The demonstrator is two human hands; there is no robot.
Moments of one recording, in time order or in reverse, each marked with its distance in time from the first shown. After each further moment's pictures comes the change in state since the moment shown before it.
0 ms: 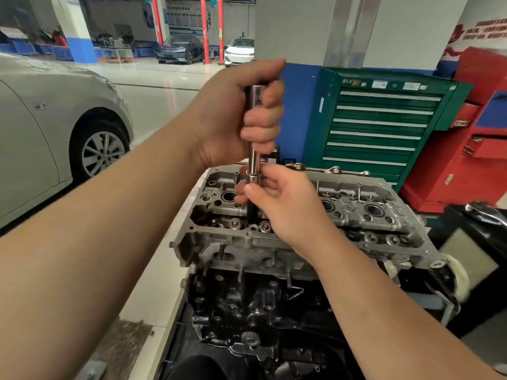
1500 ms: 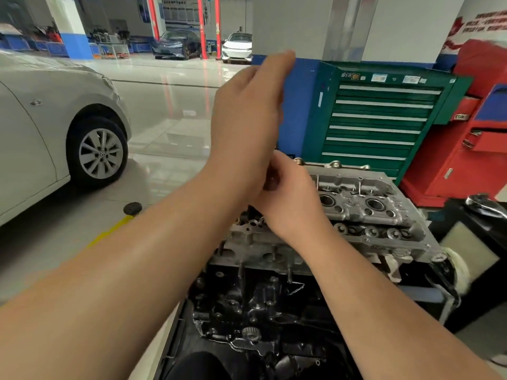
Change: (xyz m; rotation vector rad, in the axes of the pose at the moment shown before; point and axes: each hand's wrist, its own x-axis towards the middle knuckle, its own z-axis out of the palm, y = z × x) left_hand -0.008 -0.036 0.037 0.153 0.513 0.350; right_hand 0.000 -0.006 0.008 -0.197 0.137 0.028
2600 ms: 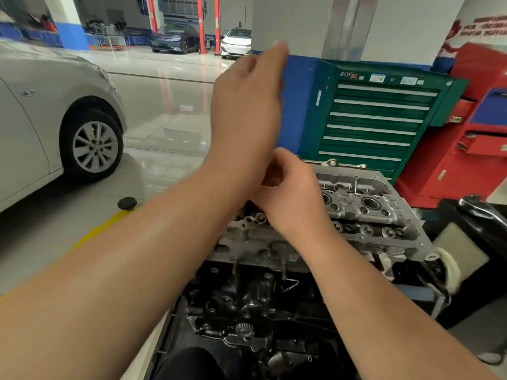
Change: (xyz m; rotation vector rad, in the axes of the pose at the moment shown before) left_hand 0.002 0.001 0.005 0.043 0.068 0.051; right_hand -0.002 0.003 -0.004 0.015 0.057 -0.023
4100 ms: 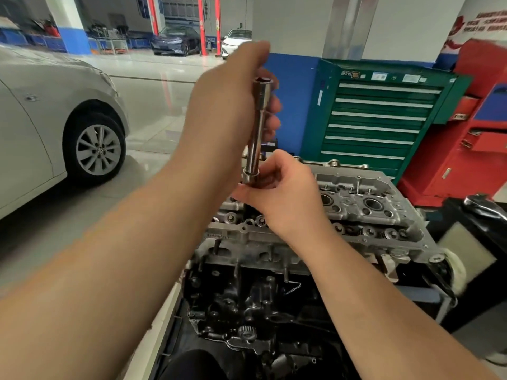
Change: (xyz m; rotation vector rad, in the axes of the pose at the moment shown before) left_hand 0.004 0.006 -0.014 -0.078 -0.041 -0.096; right_hand 0.000 0.002 0.000 0.024 -0.020 0.075
